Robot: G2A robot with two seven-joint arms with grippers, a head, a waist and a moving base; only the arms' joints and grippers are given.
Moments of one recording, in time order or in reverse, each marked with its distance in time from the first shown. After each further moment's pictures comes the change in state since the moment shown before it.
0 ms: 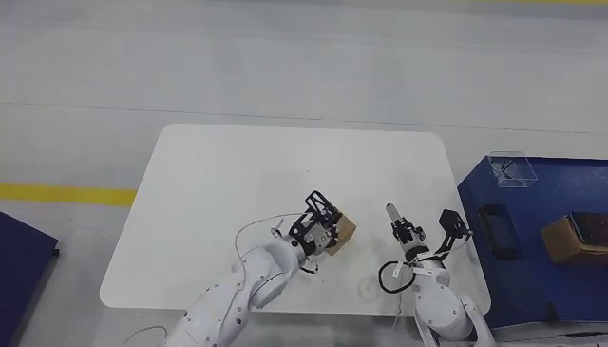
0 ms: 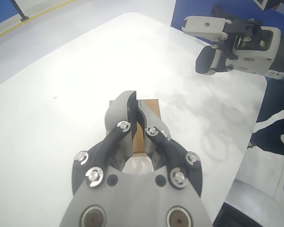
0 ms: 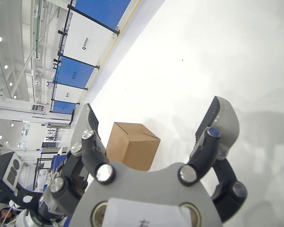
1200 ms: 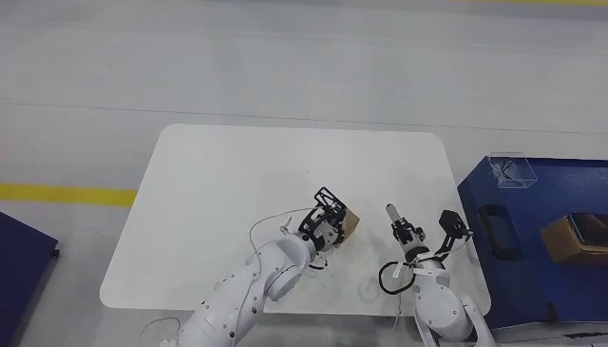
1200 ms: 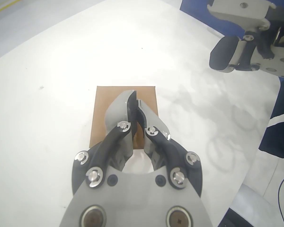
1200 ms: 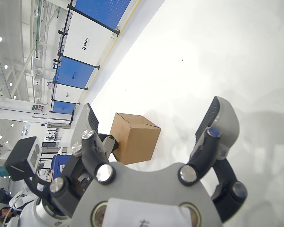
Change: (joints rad) left arm -0.046 -0.071 0.023 0.095 -0.017 0.068 -0.004; right arm 0.000 0.000 0.000 0.000 0.000 0.000 0.000
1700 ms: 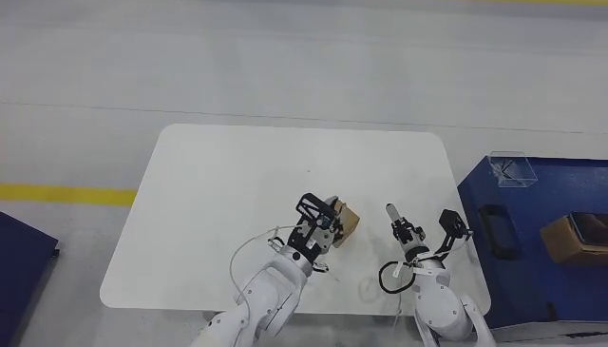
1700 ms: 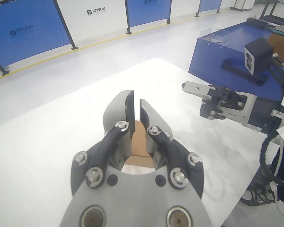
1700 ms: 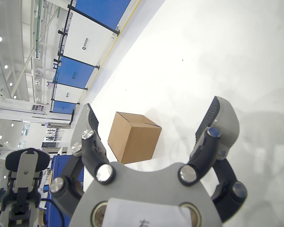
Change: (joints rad) left arm 0.230 0.044 -0.089 -0.340 0.212 0.178 0.134; right arm 0.000 0.000 0.000 0.000 0.000 0.000 0.000
